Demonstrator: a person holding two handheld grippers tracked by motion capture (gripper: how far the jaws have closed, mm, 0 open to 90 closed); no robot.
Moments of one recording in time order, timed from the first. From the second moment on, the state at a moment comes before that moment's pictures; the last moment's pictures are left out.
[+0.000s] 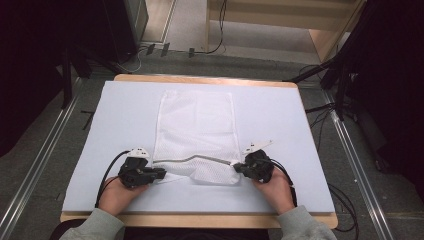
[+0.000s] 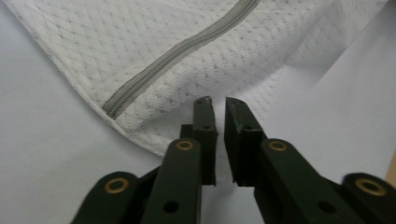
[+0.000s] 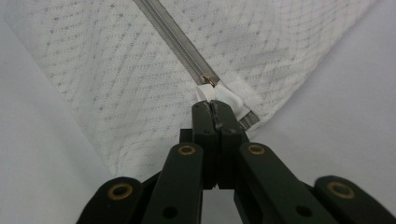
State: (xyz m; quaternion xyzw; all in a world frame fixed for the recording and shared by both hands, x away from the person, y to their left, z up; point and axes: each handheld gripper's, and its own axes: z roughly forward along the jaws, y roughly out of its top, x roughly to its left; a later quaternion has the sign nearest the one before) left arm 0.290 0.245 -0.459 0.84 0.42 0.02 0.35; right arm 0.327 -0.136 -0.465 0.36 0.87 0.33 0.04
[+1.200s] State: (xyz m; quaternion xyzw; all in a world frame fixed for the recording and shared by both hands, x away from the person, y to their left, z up) left arm 0.316 0.238 -0.433 0.82 0.41 0.01 0.39; right arm 0.339 -0.168 -0.448 0.41 0.82 0.39 0.05
